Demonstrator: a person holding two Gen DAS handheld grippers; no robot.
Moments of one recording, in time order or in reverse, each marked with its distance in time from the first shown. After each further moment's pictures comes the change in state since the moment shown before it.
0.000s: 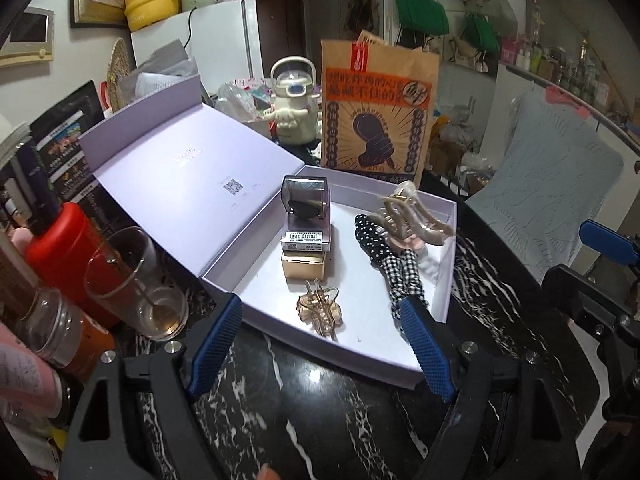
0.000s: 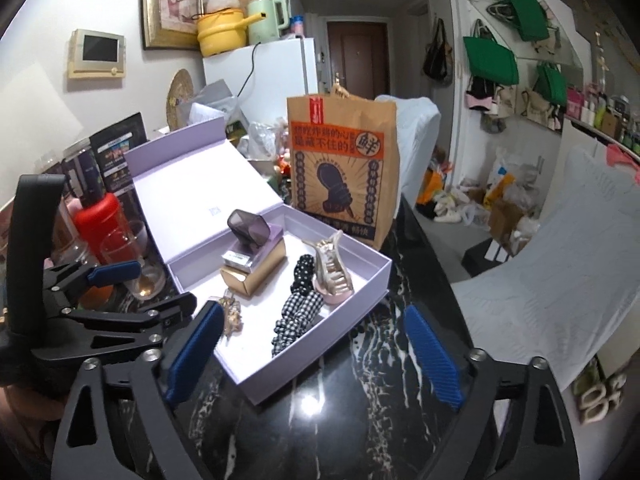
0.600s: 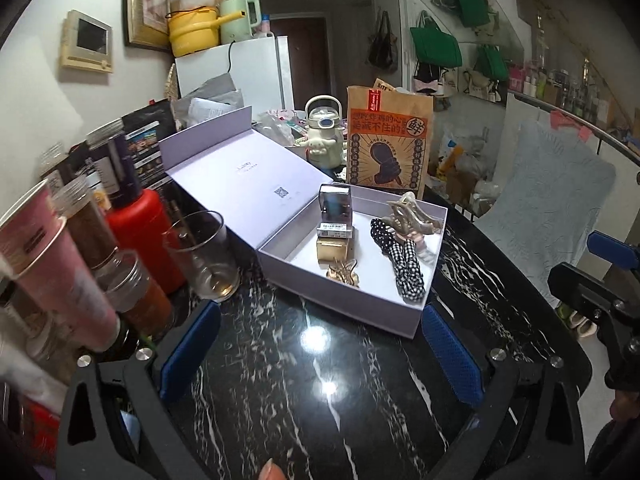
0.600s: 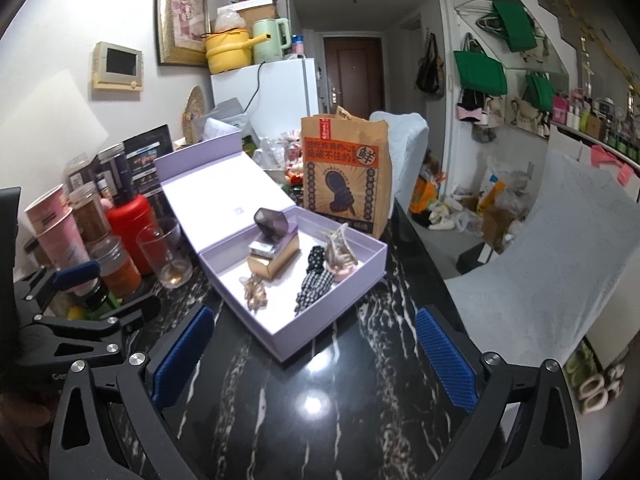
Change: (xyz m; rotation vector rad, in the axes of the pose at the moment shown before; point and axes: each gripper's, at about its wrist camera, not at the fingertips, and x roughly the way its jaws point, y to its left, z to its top) left arm -0.095 0.005 -0.056 -0.038 -0.122 0.084; right arm -0.077 0.021 -0.035 0.009 -0.054 -0.006
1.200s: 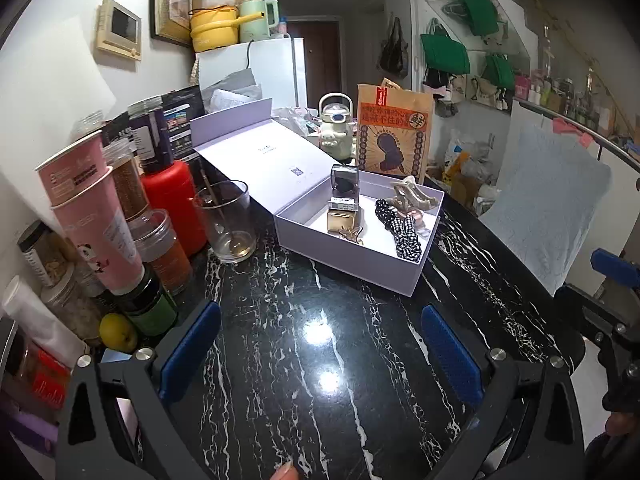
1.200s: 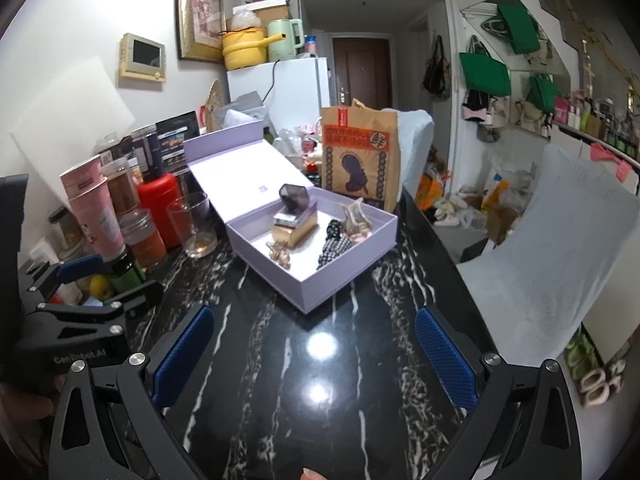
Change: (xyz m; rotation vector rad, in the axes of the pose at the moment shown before) left arm -0.042 0.008 -0.047 -0.044 -0.017 0.025; right arm -0.044 0.023 -0.048 -0.014 0.000 0.017
